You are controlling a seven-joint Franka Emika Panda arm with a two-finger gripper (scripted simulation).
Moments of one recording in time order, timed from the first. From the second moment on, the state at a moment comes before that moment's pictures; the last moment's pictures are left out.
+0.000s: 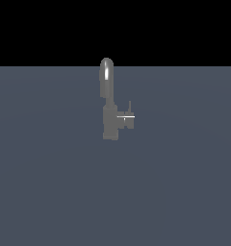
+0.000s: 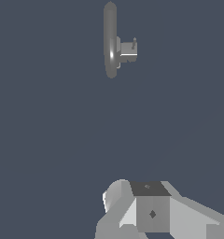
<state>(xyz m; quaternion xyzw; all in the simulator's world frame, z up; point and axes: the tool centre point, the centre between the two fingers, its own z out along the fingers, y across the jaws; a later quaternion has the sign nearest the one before) -0.260 0.001 0.491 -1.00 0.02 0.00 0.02</state>
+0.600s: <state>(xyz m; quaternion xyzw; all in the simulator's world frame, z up) -0.247 0.002 0.490 -1.00 0.03 0.01 0.03</state>
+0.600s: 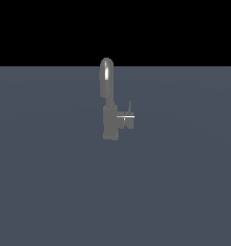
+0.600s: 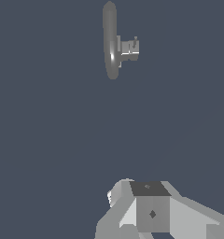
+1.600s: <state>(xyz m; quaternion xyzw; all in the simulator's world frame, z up) -0.146 -0.002 0.465 -0.97 0.15 0.12 0.14</state>
